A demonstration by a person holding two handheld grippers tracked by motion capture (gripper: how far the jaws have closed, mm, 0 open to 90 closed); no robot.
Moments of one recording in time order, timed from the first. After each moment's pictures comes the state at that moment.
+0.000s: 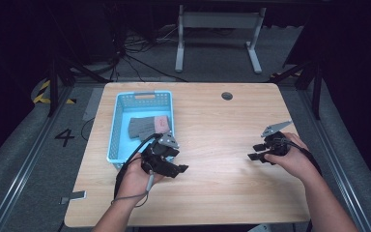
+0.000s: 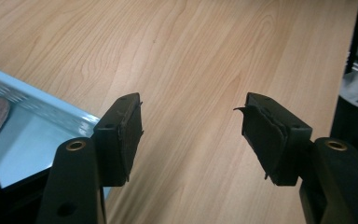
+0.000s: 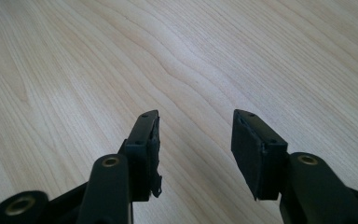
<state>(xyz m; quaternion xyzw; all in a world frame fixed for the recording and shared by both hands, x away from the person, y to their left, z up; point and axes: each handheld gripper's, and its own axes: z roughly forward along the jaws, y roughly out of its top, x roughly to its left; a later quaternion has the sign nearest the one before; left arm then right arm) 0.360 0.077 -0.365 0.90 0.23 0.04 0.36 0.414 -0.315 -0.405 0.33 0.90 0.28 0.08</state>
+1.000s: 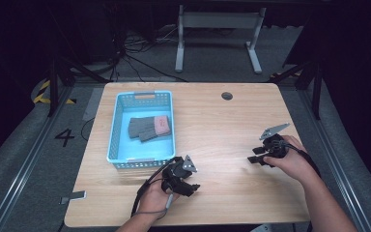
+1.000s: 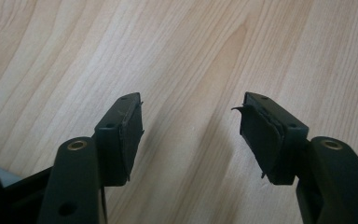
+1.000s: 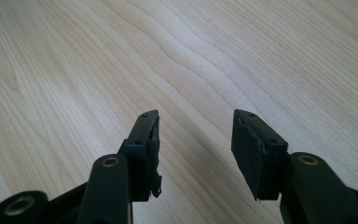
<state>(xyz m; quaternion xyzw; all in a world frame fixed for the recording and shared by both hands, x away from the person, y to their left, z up) 0.346 0.028 -0.447 0.93 0.21 0.04 0.31 0.413 -0.314 -0.417 0.34 0.90 0.27 0.07</state>
